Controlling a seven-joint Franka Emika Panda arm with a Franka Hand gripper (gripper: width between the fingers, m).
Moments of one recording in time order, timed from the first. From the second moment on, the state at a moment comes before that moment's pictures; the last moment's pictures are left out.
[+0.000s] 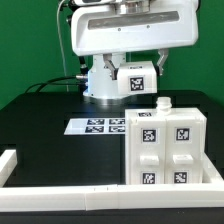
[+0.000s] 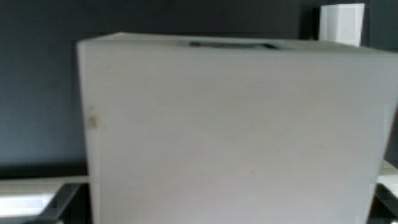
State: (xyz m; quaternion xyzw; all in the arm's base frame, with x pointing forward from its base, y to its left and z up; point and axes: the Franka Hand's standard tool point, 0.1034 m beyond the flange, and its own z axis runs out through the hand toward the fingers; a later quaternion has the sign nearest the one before) arm 0.567 0.042 0.183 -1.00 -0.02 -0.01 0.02
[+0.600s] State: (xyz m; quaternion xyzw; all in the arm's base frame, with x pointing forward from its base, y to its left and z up) arm 0.604 0.062 0.166 -1.00 -0.07 0.01 0.02
